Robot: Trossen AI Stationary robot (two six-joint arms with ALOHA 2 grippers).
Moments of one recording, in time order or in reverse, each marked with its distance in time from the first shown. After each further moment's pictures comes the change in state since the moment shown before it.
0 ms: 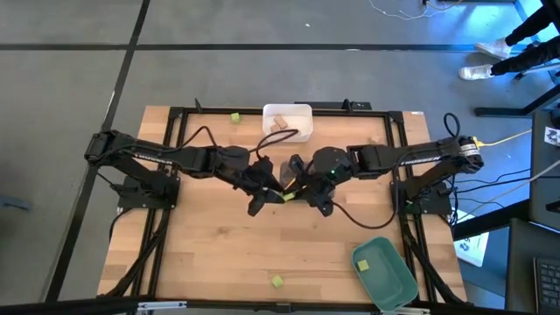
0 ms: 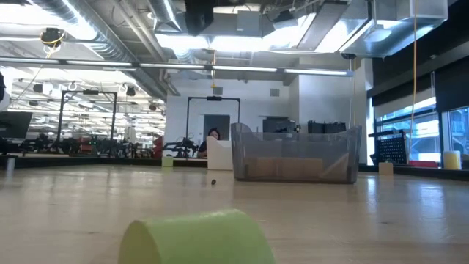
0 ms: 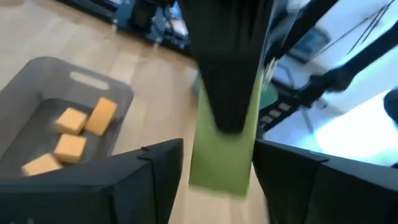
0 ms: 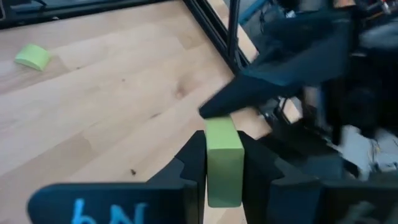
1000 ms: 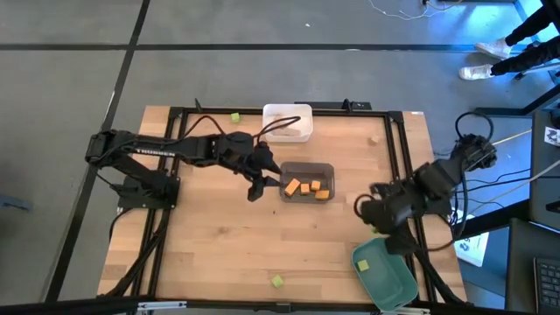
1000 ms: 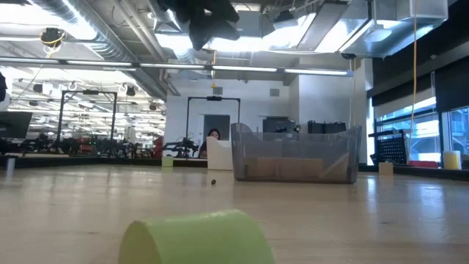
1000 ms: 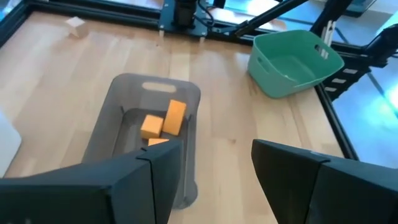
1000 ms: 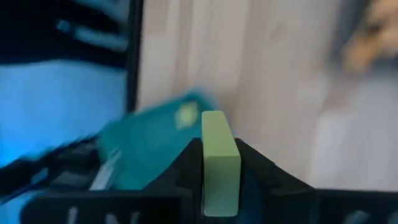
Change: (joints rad) left arm 0.139 0.000 0.000 -0.108 0.001 0.342; right arm 0.461 -0.111 0.279 -1.075 0.032 1.390
